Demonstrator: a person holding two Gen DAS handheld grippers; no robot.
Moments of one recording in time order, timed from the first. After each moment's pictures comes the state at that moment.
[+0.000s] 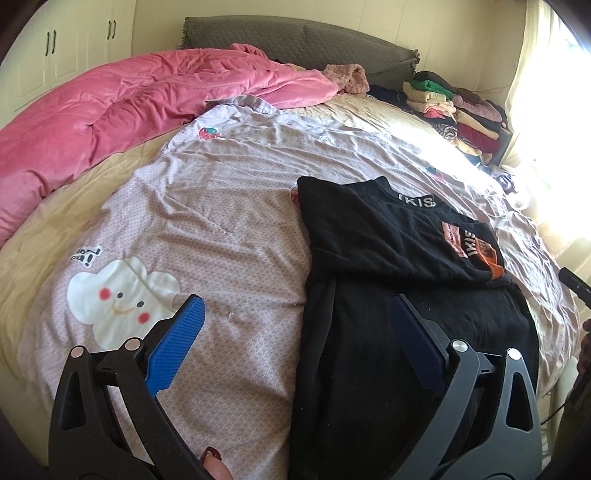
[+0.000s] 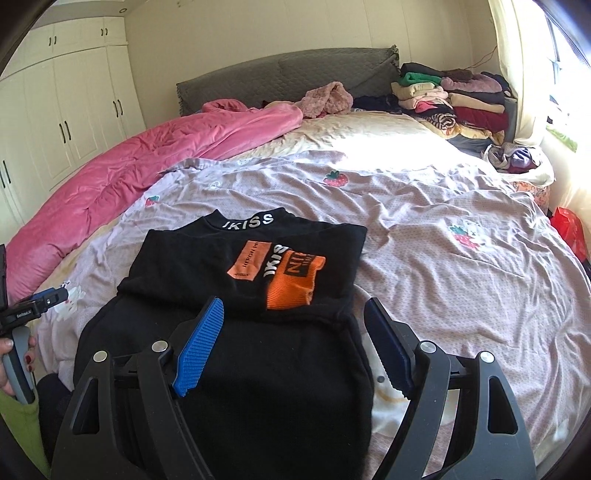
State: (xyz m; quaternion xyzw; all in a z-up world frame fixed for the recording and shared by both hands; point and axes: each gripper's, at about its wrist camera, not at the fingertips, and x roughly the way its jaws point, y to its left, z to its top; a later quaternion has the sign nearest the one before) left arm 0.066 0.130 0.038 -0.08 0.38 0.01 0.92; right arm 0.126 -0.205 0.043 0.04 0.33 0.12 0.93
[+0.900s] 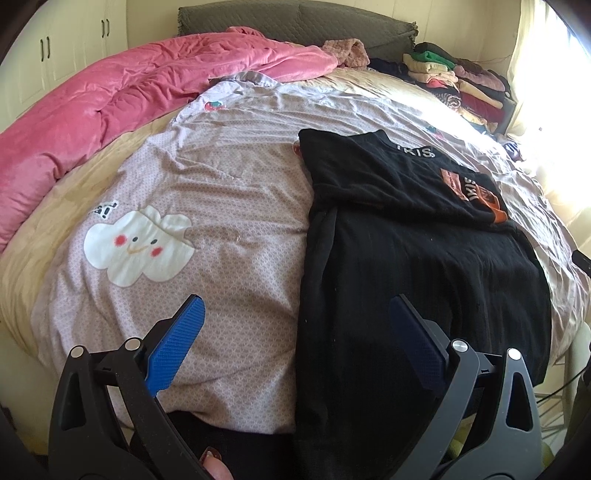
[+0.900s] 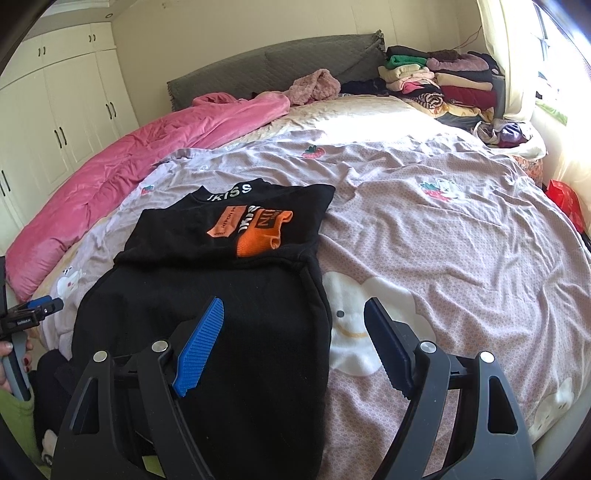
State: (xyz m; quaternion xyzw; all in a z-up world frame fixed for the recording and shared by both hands) left arm 0.022 0.113 0.018 -0.05 0.42 0.02 0.90; right arm 0.082 -0.250 0.015 0.06 0.36 0.11 0.93
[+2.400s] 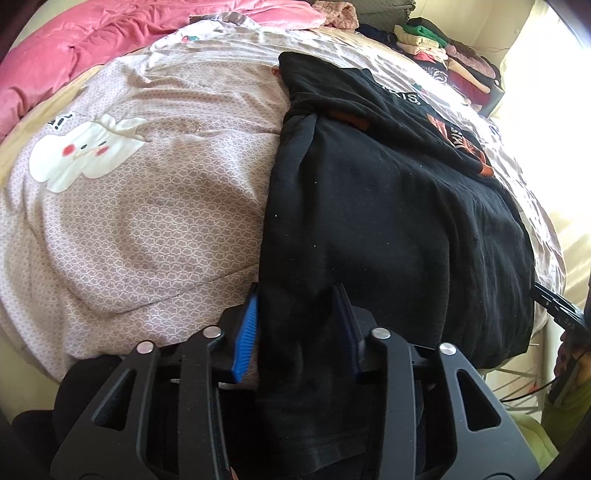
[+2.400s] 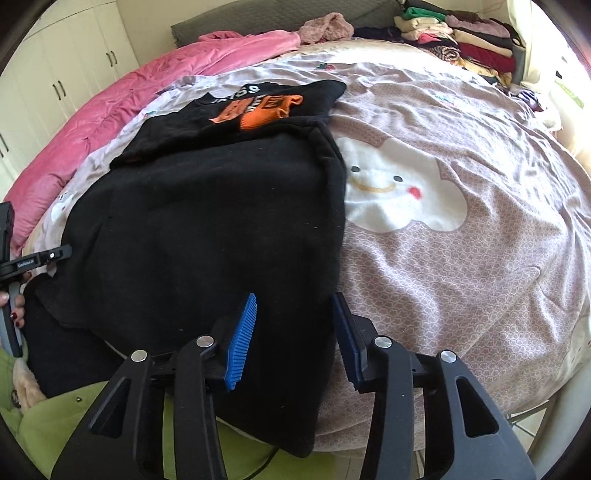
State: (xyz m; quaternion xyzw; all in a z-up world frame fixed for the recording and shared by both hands) left arm 0.005 0.111 -0.040 -0.11 0.49 -0.04 0.86; right arm 0.043 -0.239 -0.060 0.03 0.46 0.13 0.88
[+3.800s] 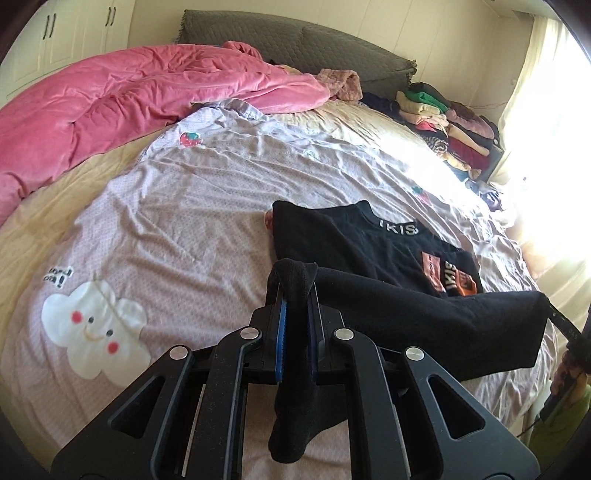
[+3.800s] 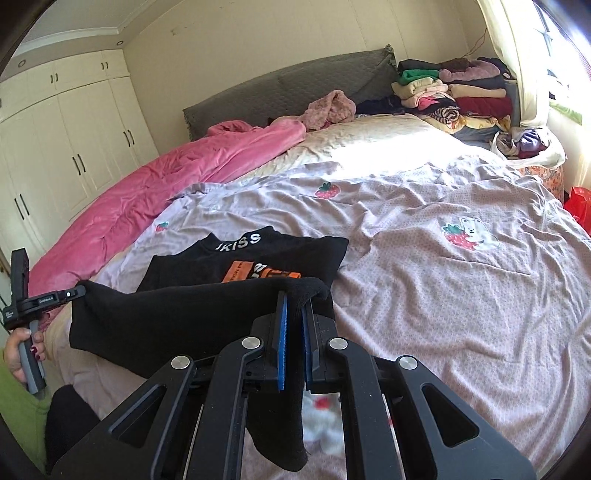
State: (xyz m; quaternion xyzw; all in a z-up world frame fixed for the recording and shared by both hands) left arm 0.106 0.123 0.056 -0.13 0.37 -0.01 0.92; right arm 0.144 -0.268 0.032 0.10 0.31 0.16 0.93
